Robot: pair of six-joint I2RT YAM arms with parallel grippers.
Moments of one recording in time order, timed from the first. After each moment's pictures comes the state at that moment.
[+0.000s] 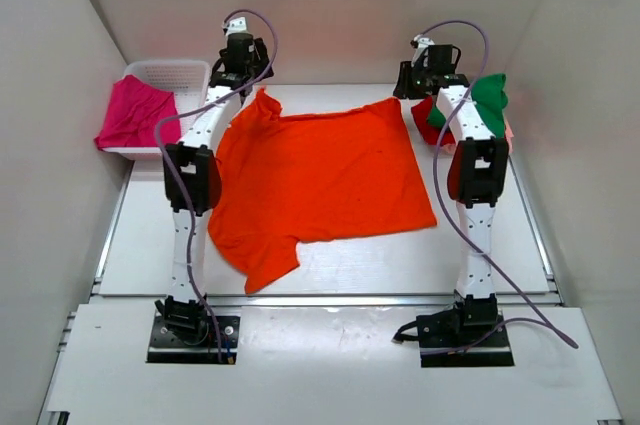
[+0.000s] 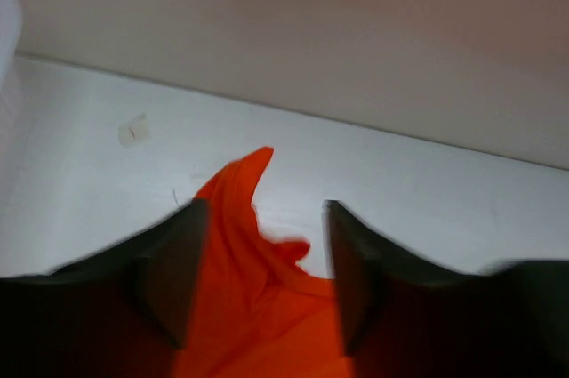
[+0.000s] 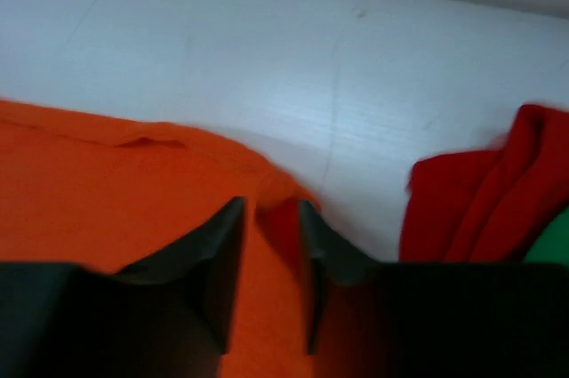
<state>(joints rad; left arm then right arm) -0.20 2.30 2.16 -0.29 -0.21 -0.32 0.05 2.34 2.13 -0.44 -0.36 0.03</state>
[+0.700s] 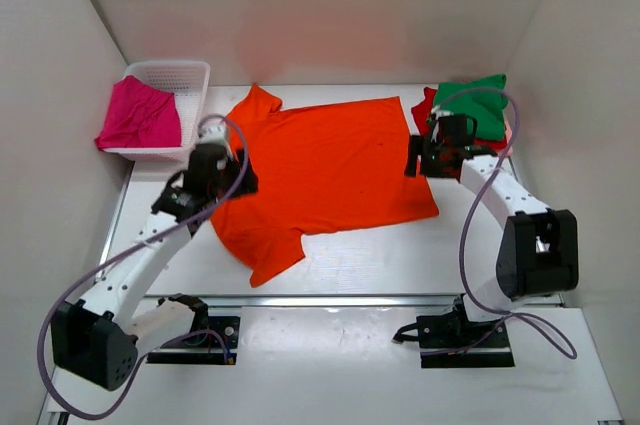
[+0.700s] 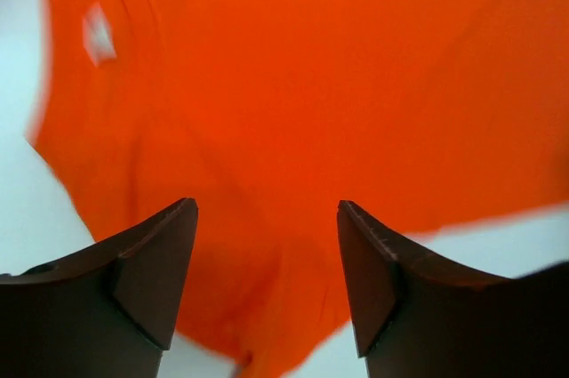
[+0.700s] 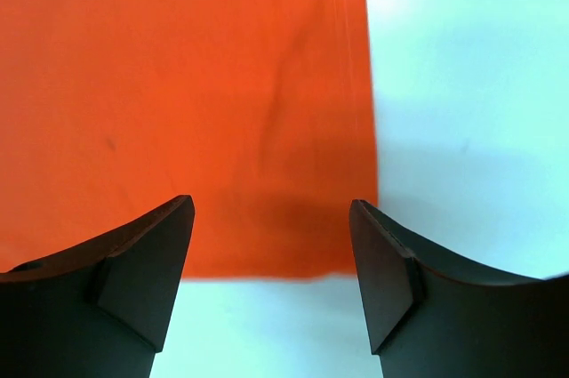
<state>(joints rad) -0.33 1.11 0.96 -0.42 -0.17 -0.40 0.11 1.55 1.14 -0.44 -0.07 0.15</state>
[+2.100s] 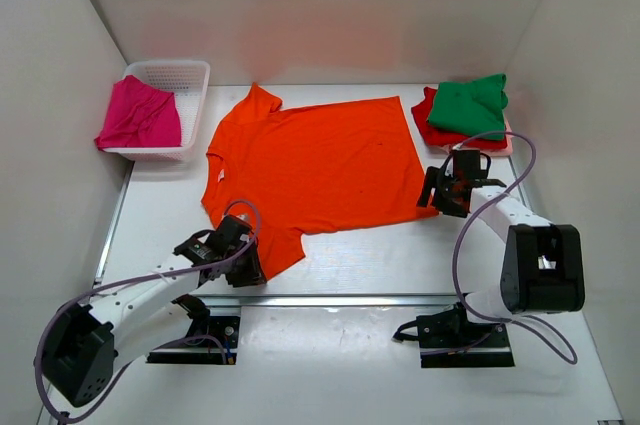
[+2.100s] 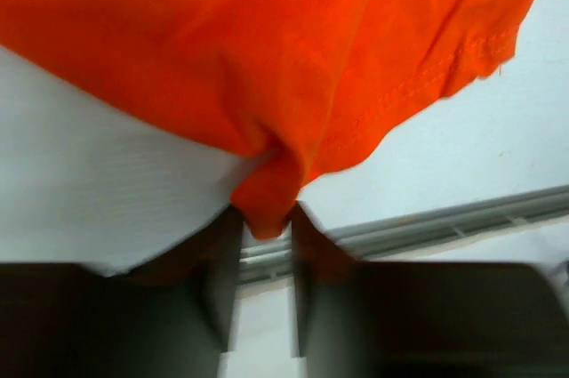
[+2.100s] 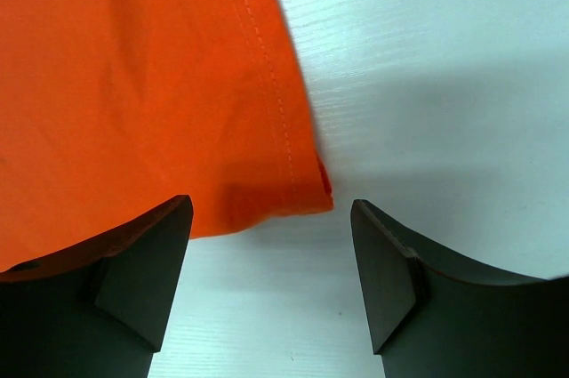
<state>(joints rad) -0.61 0.91 0.38 -0.59 0.08 -0.79 0.01 1.42 0.76 -0.33 -0.10 0.28</state>
